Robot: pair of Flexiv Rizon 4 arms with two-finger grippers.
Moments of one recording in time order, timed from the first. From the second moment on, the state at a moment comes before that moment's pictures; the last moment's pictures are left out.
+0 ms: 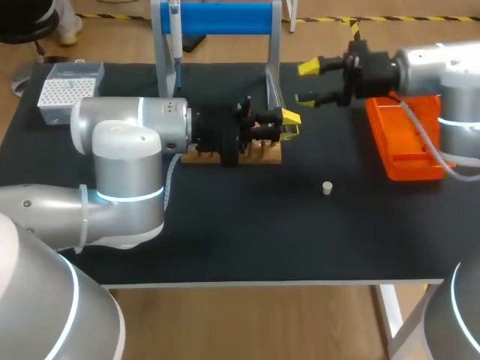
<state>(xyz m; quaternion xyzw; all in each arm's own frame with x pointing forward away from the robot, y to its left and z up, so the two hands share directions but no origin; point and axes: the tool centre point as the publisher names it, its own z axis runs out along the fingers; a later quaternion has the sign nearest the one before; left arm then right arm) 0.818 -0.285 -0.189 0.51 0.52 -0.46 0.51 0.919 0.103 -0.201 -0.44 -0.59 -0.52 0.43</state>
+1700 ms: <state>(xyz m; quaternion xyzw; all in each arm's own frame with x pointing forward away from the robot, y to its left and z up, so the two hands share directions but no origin) 0.818 -0.285 -0.189 0.51 0.52 -0.46 0.51 0.882 0.068 -0.274 -0.19 -0.84 -0.52 0.02</state>
